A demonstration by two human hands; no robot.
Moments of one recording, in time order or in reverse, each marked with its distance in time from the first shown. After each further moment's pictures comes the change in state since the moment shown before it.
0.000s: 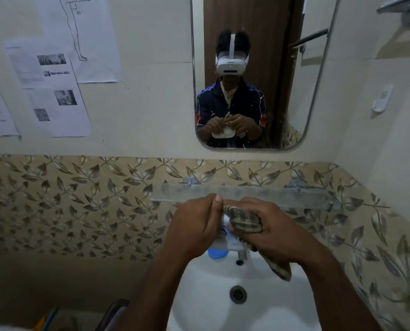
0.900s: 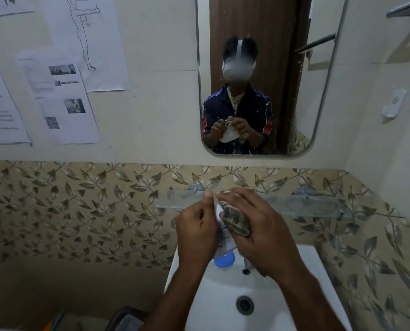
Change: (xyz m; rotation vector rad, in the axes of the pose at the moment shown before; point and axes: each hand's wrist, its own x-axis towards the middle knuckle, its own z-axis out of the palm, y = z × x) left_hand 0.000 0.022 0.011 -0.371 0.305 -0.470; right_hand 0.017 -0.002 0.031 -0.299 0.432 -0.225
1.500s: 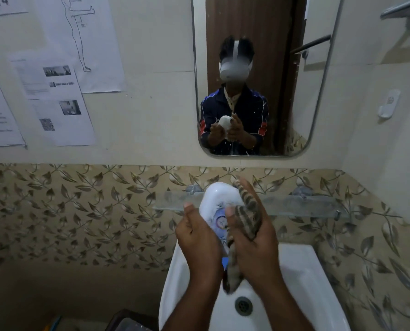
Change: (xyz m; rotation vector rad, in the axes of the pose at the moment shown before) left_hand -0.015 0.027 0.016 -0.445 0.271 -0.561; right_hand -0.013 -0.029 0.017 0.718 0.256 0.417
